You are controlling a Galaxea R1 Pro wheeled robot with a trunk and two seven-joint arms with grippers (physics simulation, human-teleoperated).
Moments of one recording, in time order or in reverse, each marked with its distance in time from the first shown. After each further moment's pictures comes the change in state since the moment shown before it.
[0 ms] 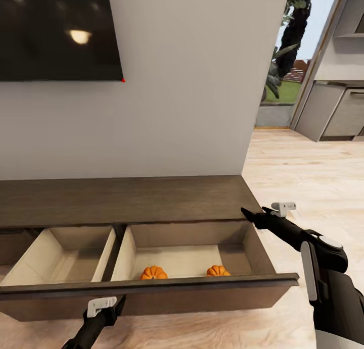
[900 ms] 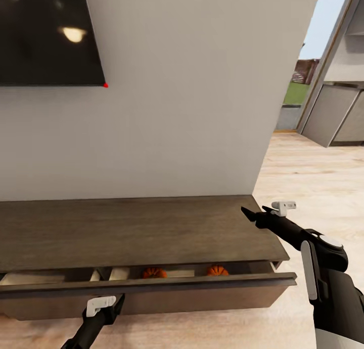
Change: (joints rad) left arm -0.001 0.002 0.004 0.001 0.001 -0.020 -0.002; right arm -0.005 -0.002 0.000 0.000 0.000 0.000 0.000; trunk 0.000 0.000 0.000
